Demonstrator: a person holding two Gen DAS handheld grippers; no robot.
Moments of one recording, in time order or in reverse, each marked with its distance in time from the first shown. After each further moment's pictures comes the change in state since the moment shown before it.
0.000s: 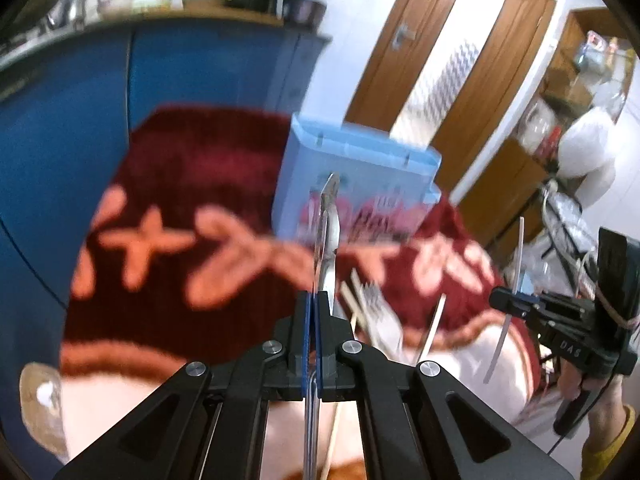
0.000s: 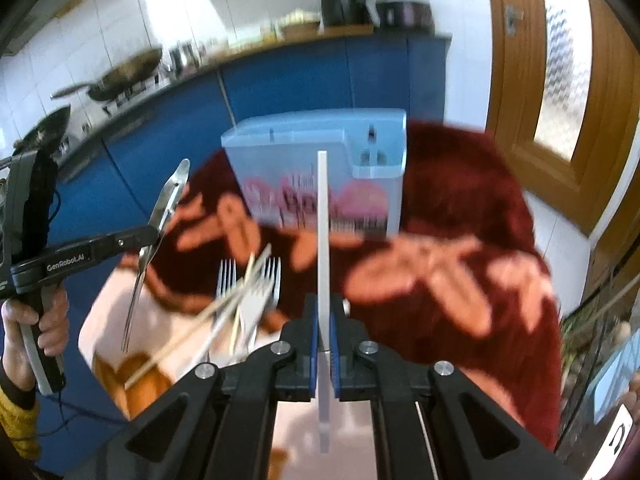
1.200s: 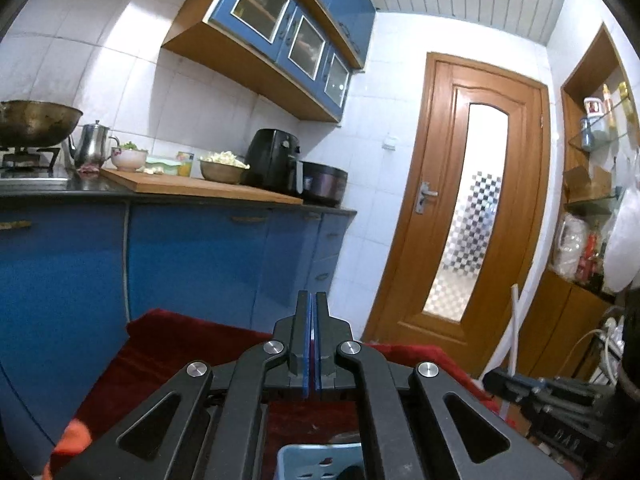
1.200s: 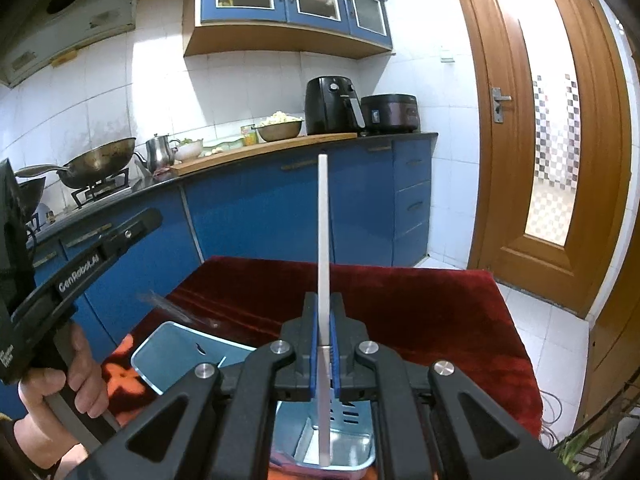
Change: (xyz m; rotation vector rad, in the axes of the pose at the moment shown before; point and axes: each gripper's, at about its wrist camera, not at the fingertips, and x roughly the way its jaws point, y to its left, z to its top) left arm 0.063 -0.022 0.126 0.023 -0.642 0.123; right arm 0.075 -0.029 0.127 -0.030 -0.326 -0.049
